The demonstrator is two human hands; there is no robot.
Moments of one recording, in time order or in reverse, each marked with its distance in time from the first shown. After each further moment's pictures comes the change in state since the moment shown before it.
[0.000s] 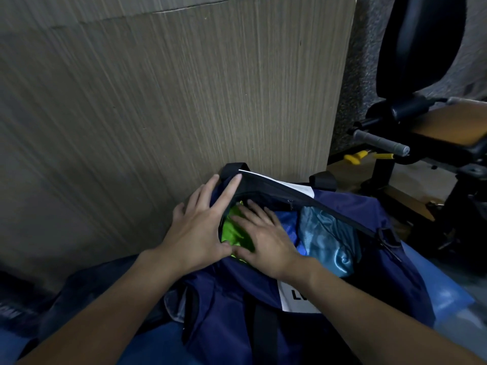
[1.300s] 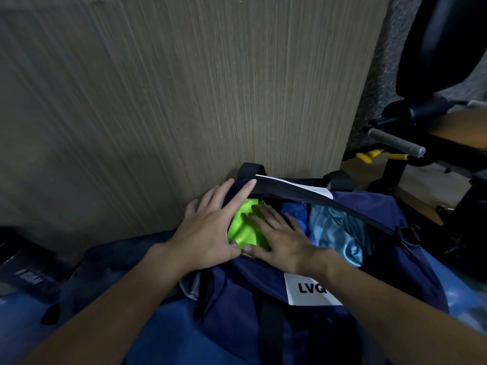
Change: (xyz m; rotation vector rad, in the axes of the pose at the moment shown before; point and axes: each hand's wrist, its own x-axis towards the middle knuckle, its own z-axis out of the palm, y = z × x) left_hand -0.026 -0.012 0.010 -0.055 -0.063 0.028; right_hand -0.016 -0.006 -0.005 -0.053 -0.329 0.121
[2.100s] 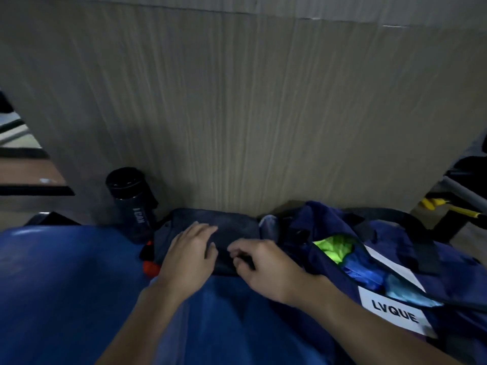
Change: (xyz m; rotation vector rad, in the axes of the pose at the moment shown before) left_hand -0.166 -0.122 0.043 -0.313 0.334 -0.487; right_hand 0.006 -0.191 0.039 0.335 0.011 -0.399
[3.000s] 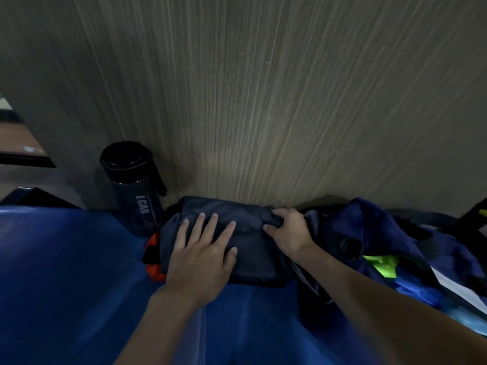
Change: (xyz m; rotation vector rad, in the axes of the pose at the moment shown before) left_hand 0.017 -0.057 0.038 0.421 -0.147 -0.004; right_hand 0.100 0.106 0.041 0.060 0.283 0.536
